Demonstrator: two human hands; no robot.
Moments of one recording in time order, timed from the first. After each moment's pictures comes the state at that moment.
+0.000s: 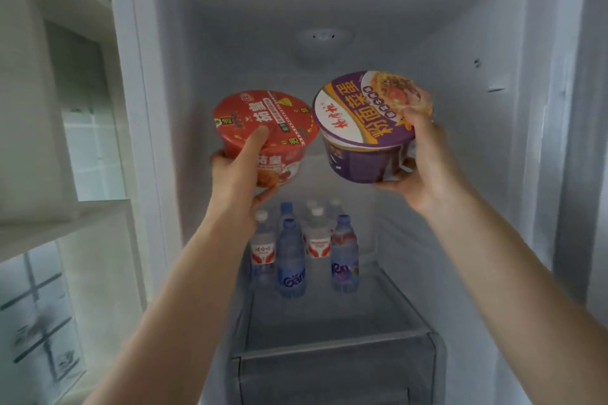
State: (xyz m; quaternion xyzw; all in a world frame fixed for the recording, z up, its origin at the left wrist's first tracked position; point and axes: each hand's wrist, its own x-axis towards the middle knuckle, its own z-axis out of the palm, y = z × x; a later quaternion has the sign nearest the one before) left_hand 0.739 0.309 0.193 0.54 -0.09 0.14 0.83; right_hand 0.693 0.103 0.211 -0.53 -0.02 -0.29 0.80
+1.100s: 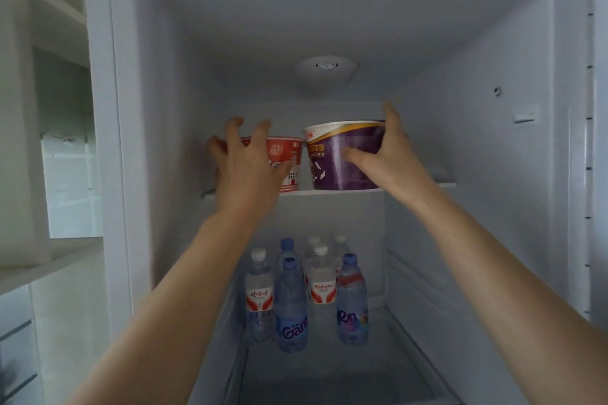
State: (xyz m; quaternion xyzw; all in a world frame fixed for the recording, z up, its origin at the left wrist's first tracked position) left_hand 0.812 0.293 0.232 0.82 -0.14 0.48 0.27; right_hand 0.784 0.092 0.246 -0.79 -0.06 -0.44 0.42
